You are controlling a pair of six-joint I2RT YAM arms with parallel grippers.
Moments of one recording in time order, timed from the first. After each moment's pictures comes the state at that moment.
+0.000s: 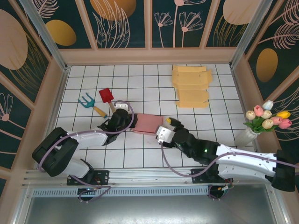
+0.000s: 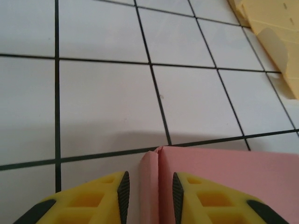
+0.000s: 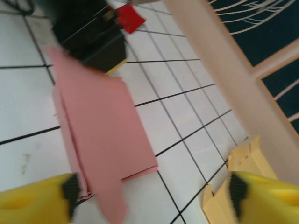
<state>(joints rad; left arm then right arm) -0.68 1.46 0.50 0.35 -0.17 -0.58 1.22 0.81 0.49 -0.11 0.53 -0.44</state>
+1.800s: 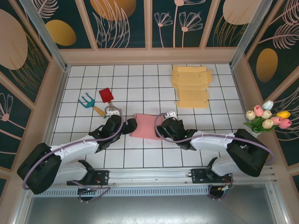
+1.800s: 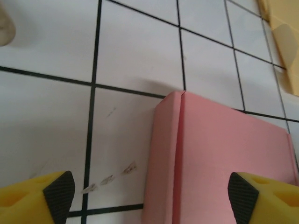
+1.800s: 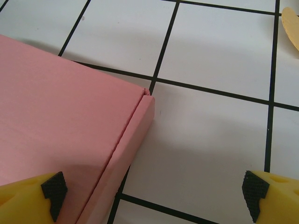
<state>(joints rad) -0.71 1.21 0.42 0.08 -0.17 -0.84 0.93 1.37 0.51 0.06 0.40 0.47</state>
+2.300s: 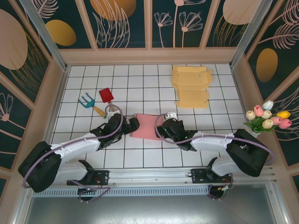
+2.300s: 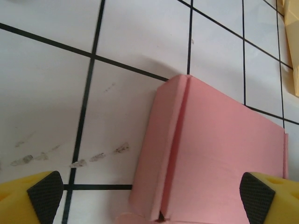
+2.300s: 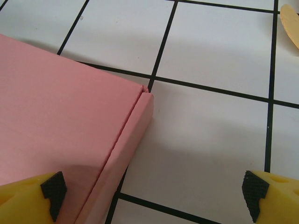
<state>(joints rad) -0.74 1.24 0.49 -0.03 -0.14 -0.98 0.93 1.37 0.49 0.09 0.41 0.48</state>
